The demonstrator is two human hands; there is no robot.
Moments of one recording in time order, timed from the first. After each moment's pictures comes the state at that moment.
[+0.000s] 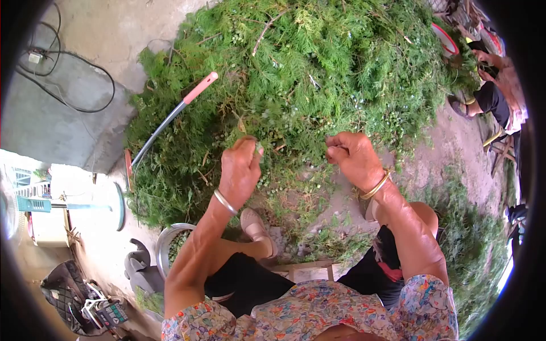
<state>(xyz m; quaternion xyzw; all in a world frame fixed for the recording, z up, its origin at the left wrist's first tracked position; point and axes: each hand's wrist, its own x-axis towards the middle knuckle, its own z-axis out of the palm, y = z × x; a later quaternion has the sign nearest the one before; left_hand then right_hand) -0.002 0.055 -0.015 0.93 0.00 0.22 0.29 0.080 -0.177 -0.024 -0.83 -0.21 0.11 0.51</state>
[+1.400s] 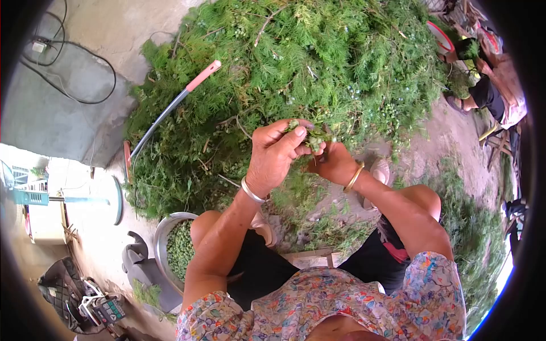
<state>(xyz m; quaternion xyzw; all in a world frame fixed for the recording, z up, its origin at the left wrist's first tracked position) -0.009 -0.006 0.006 0.51 -0.01 0.01 0.86 0.039 -0.160 -0.032 -0.83 -0.21 0.28 0.43</state>
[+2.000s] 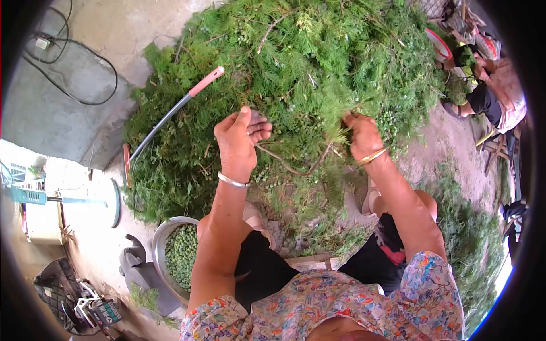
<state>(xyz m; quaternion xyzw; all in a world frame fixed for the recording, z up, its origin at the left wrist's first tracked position) 0.012 0.056 0.001 0.54 0.18 0.16 0.81 0.100 -0.177 -0.040 -0.58 0.05 0.15 0.80</state>
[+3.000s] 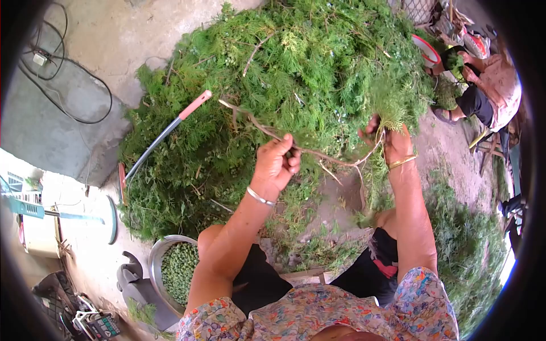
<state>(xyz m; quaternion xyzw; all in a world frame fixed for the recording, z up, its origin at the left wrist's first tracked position) 0.043 -0.017 -0.028 0.35 0.17 -0.06 0.92 0.130 -0.266 0.006 -0.41 0.09 0.15 0.89</state>
